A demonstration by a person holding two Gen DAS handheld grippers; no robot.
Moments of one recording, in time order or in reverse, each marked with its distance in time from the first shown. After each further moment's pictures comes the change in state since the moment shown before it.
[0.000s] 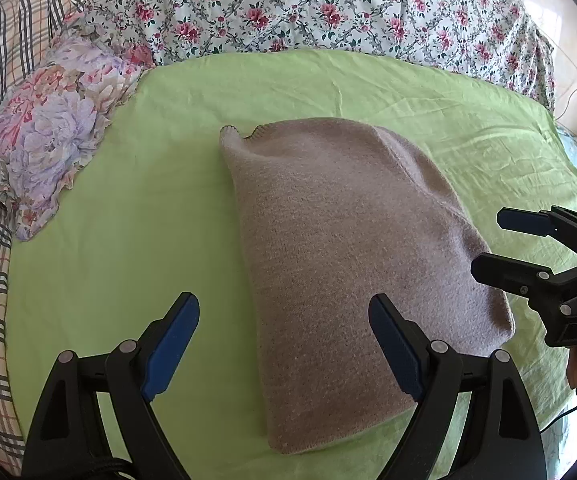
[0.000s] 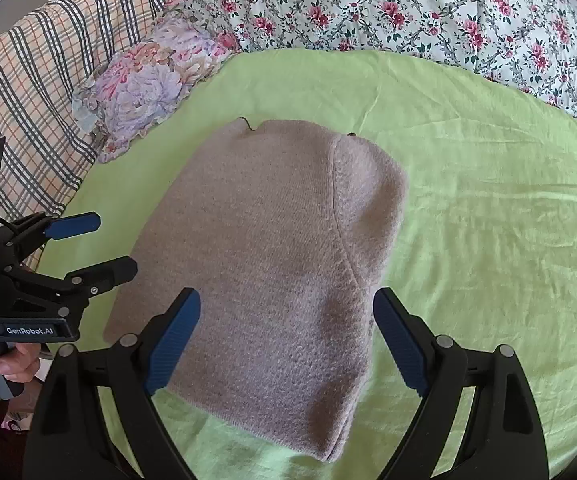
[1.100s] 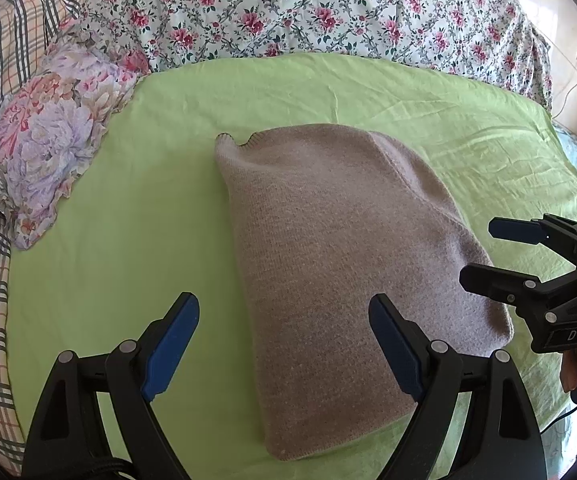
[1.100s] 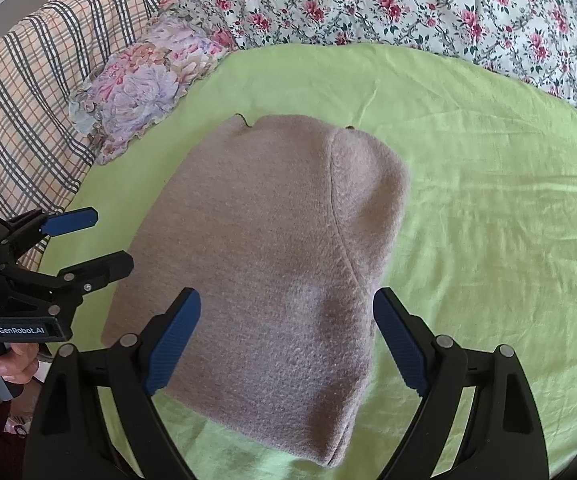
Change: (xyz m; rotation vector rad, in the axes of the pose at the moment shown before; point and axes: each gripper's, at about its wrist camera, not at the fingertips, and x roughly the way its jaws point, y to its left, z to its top) left arm -0.002 -0.005 0.003 0.012 -0.016 0.008; right arm 0.005 0.001 -0.004 0.022 0.010 0.005
